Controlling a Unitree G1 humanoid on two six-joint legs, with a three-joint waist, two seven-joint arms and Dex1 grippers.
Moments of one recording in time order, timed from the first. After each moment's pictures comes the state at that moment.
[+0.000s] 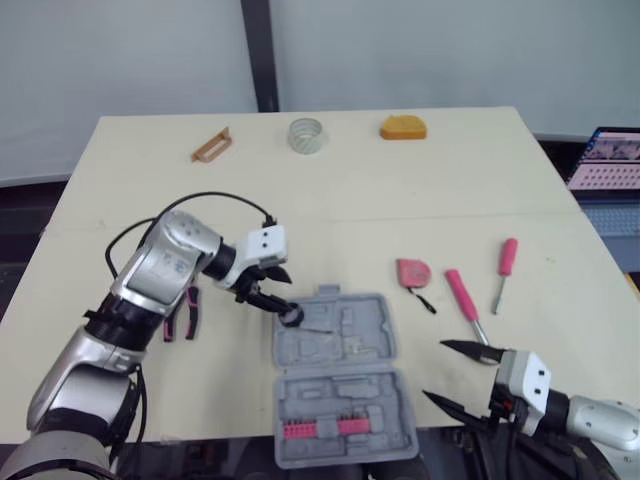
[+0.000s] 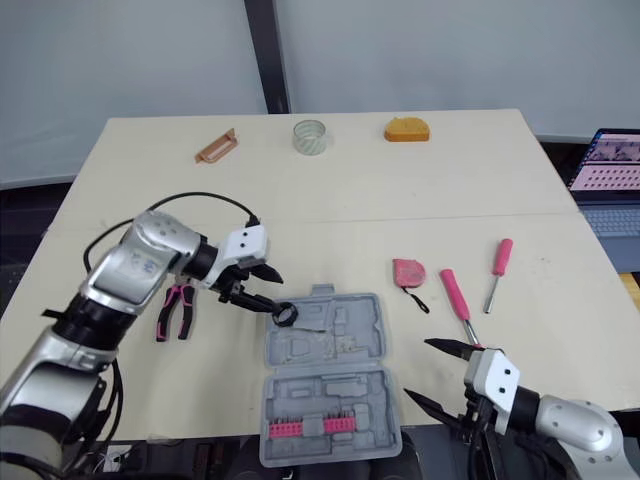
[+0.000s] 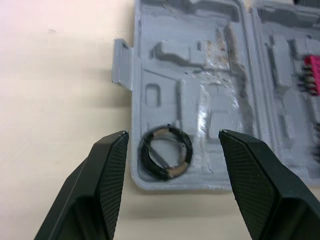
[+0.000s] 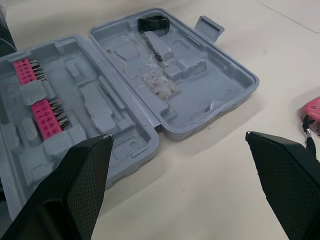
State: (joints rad) left arm -0.71 0.67 -0.33 0.04 -0.05 0.61 -1.27; right arm 0.43 -0.70 -0.19 -0.35 0.35 -0.08 1.00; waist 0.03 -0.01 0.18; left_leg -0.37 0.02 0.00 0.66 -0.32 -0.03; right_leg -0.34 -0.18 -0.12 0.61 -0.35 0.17
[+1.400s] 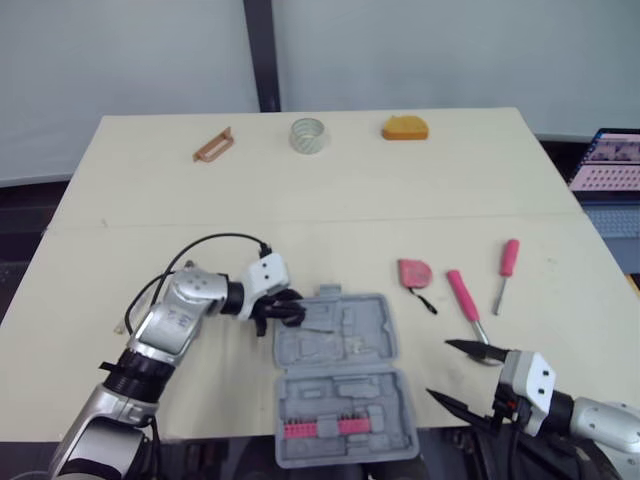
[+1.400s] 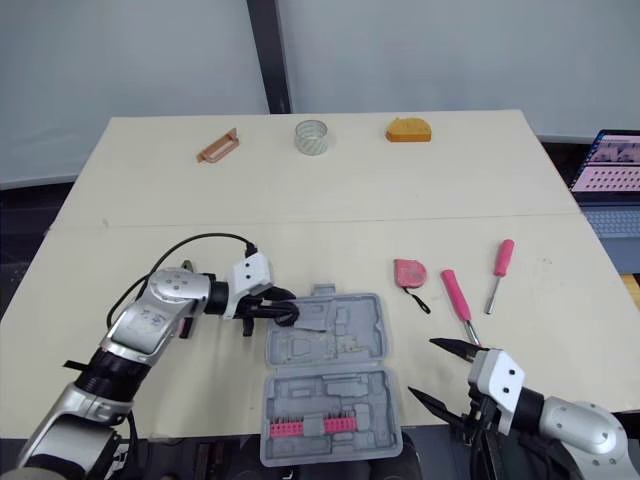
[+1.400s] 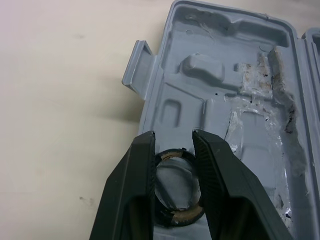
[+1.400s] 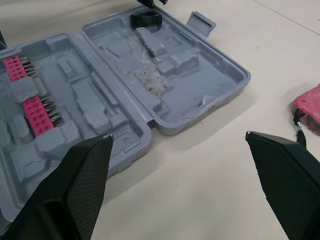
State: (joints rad) left arm -0.45 0.57 -0.25 0.00 -0.08 0.45 -0.98; right arm 0.45 -0.70 -0.20 -0.34 0.35 -0.09 0.98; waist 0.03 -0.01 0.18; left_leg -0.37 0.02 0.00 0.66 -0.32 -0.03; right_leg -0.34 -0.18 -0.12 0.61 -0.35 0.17
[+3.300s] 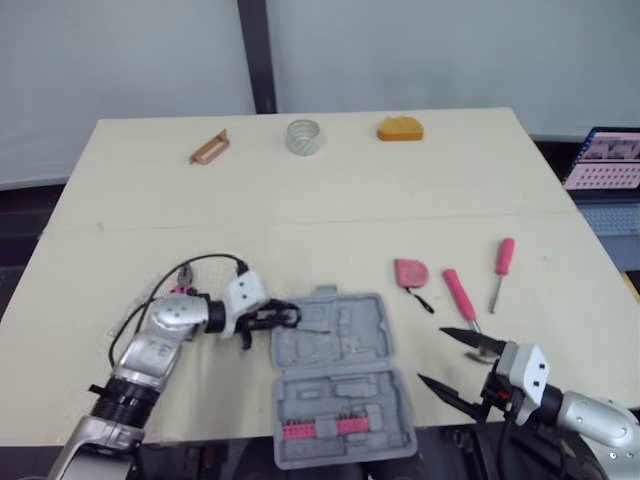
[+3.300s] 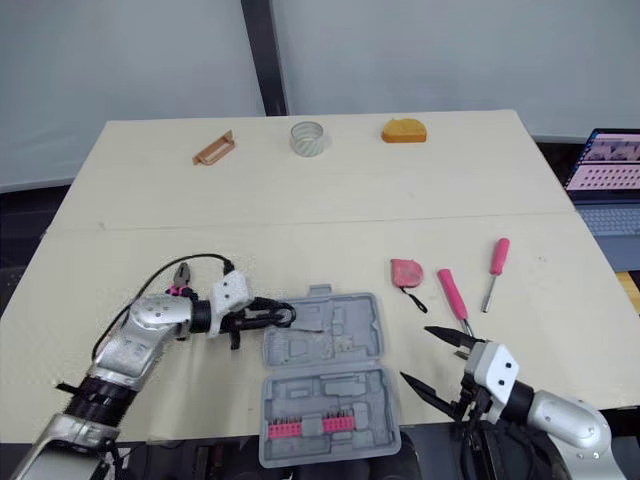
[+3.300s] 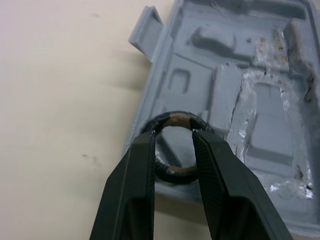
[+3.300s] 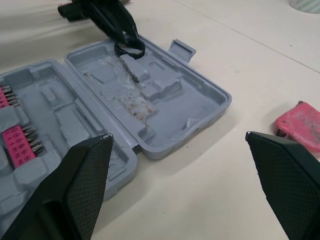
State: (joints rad) left arm -0.32 0.60 -0.12 0.03 -0.17 0.27 -0.94; right arm 0.38 -0.62 -0.18 -0.29 0.36 -0.14 0.97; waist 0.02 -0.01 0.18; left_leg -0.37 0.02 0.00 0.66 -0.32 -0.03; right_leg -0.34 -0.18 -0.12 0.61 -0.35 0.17
